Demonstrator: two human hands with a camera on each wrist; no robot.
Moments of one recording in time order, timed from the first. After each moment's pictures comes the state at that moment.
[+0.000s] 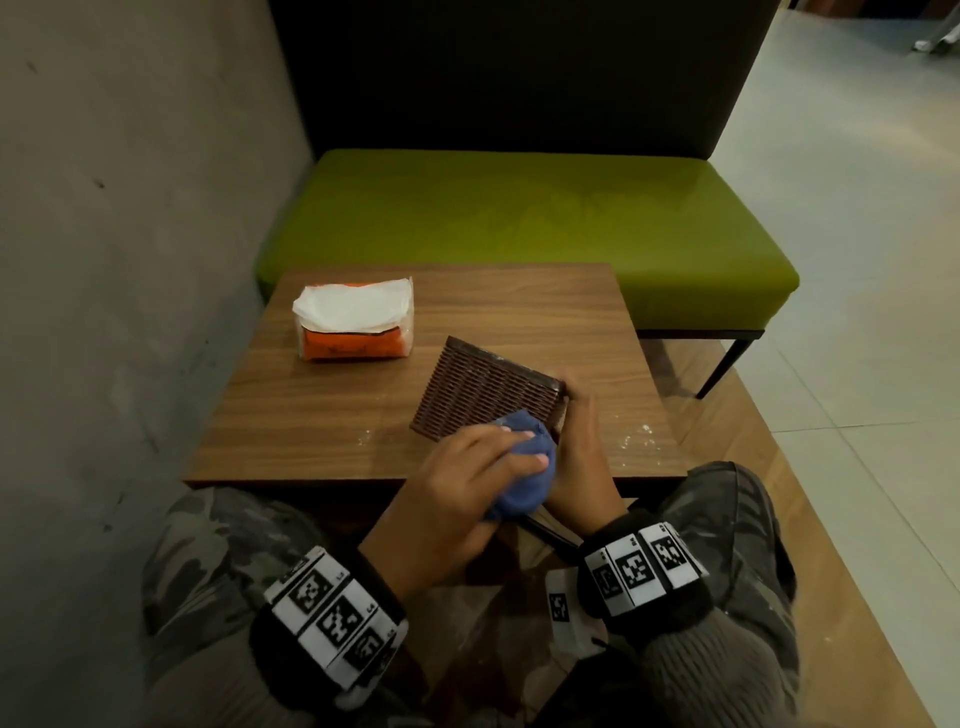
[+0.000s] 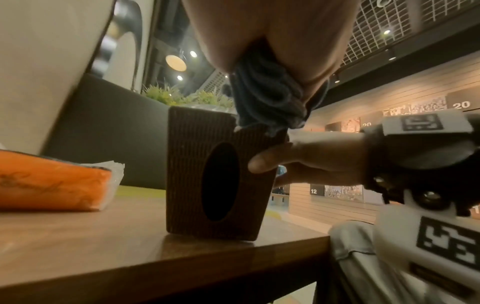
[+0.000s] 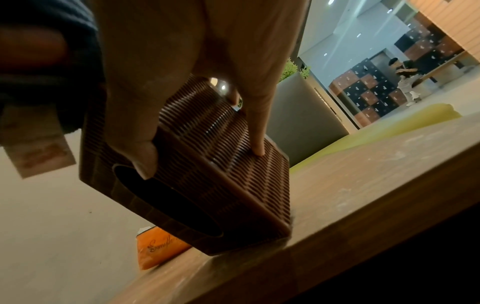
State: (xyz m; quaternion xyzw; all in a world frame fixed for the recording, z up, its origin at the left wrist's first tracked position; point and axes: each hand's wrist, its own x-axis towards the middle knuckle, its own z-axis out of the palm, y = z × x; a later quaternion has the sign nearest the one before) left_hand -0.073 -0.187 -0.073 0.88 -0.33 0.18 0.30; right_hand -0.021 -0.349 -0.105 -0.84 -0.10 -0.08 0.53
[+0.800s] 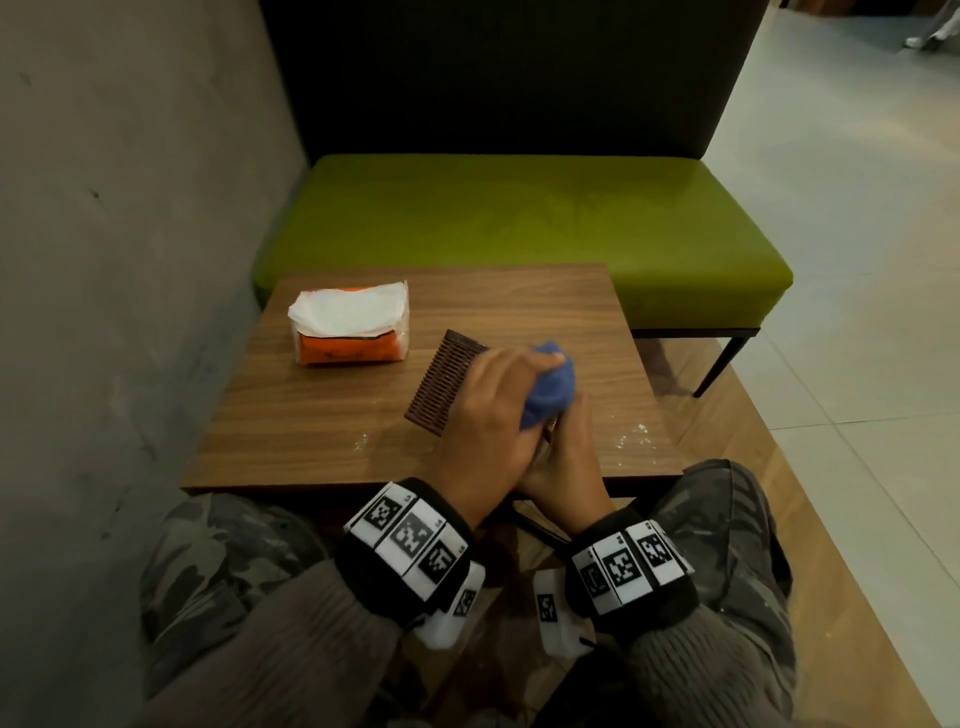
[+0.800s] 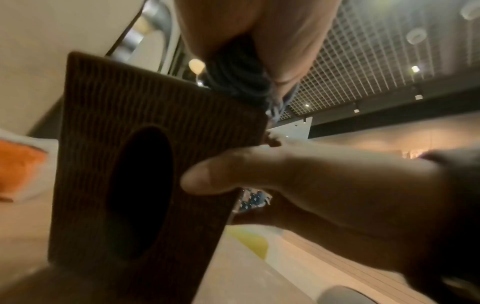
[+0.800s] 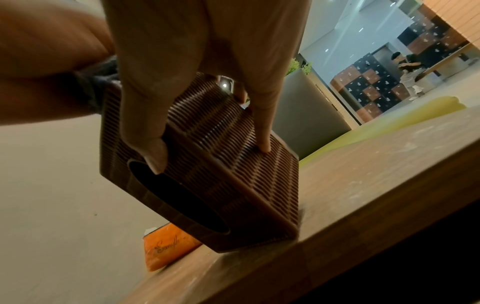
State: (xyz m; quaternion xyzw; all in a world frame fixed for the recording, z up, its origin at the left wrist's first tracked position) left_hand -0.031 -0.232 -0.047 0.85 -0.23 0.25 0.40; right_hand -0.020 -0.328 -0.116 -0.92 -0.06 -0.05 0.38
